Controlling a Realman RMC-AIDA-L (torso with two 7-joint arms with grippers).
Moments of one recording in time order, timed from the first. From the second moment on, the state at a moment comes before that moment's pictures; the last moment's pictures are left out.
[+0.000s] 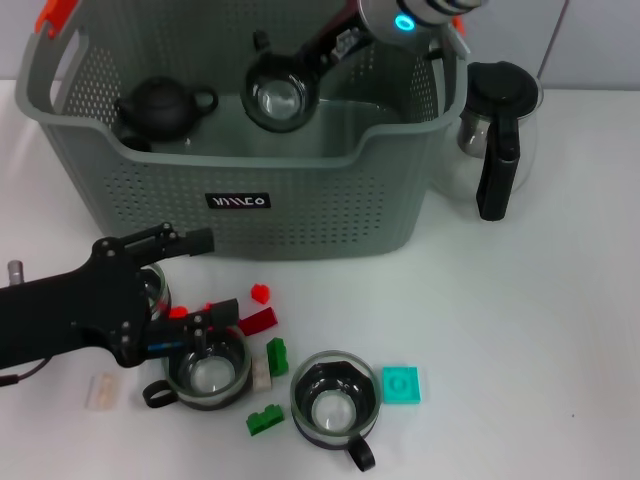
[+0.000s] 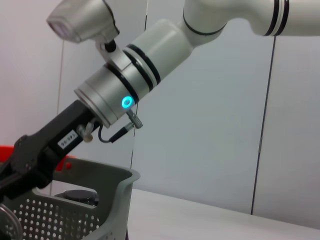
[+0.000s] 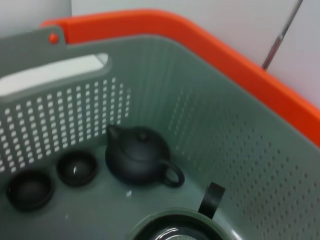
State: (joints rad) left arm -0.41 -2.17 0.26 0.80 2.15 1.99 -1.11; right arm 1.34 2.10 -1.27 -0.45 -2.52 -0.75 2.42
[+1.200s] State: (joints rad) left arm -0.42 -2.17 0.27 0.79 2.15 1.99 -1.11; right arm 1.34 2.11 -1.31 -0.34 -2.52 -0.72 2.42
